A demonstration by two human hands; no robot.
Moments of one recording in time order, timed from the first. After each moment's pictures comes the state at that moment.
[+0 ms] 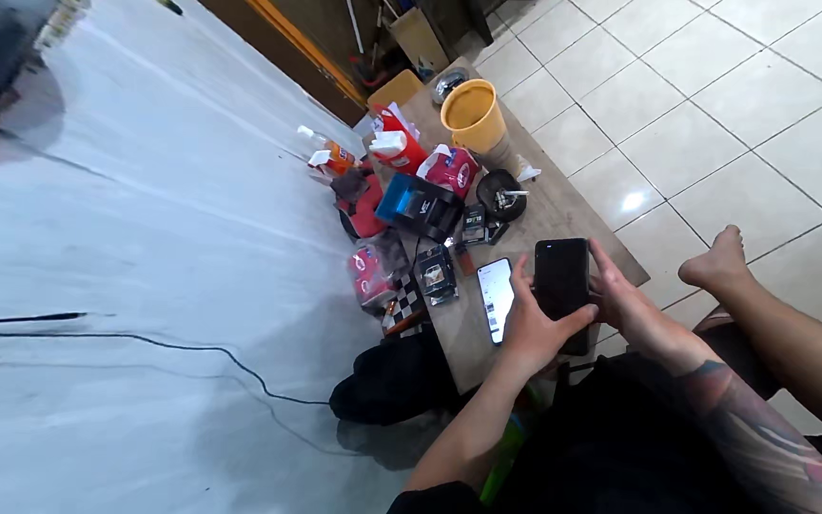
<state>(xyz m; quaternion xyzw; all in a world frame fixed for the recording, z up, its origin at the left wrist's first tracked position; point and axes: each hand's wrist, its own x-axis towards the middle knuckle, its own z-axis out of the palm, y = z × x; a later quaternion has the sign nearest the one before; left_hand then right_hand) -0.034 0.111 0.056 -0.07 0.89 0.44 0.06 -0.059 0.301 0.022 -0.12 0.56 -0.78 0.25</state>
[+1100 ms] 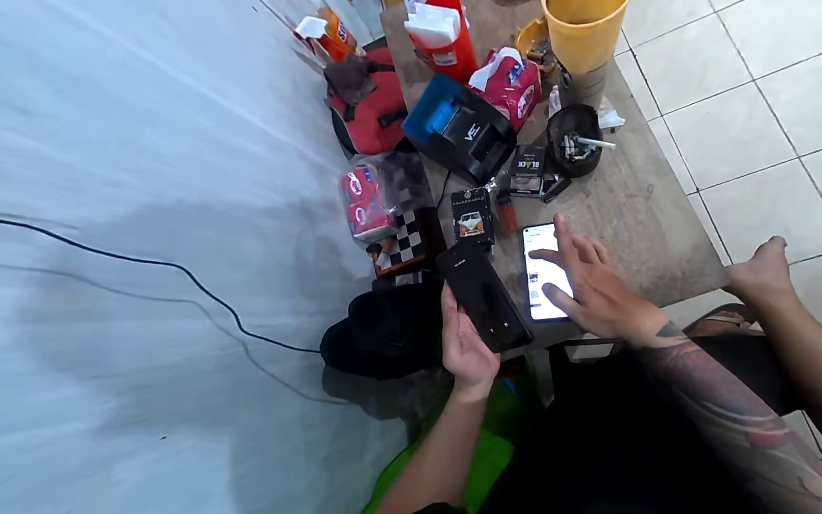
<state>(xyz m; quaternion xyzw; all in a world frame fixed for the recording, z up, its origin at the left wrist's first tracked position) 0.032 -0.032 -0.017 -0.08 0.52 0.83 -0.19 -0.093 0.172 0.007 -0.38 0.85 -0.36 0.07</state>
